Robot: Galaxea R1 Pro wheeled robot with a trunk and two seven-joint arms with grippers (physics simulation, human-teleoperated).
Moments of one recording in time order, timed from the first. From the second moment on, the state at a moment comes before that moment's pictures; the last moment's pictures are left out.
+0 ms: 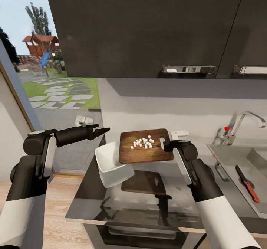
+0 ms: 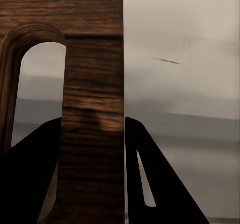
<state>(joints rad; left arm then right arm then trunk) -0.75 0.08 0.12 -1.59 0.02 0.96 -0.90 -0.73 0.03 0.19 -1.36 -0.14 0.99 -0.30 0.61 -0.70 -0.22</state>
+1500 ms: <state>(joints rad) -0.75 0.08 0.12 -1.59 0.02 0.95 -0.90 -0.73 0.03 0.19 -1.36 -0.14 0.99 -0.30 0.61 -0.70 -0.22</state>
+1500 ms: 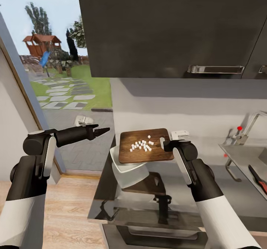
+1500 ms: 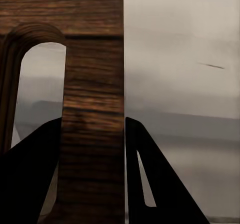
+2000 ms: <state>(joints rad) -0.75 0.08 0.12 -1.59 0.02 0.96 -0.90 -0.73 0.03 0.19 -1.36 -0.14 0.99 -0.30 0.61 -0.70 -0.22</state>
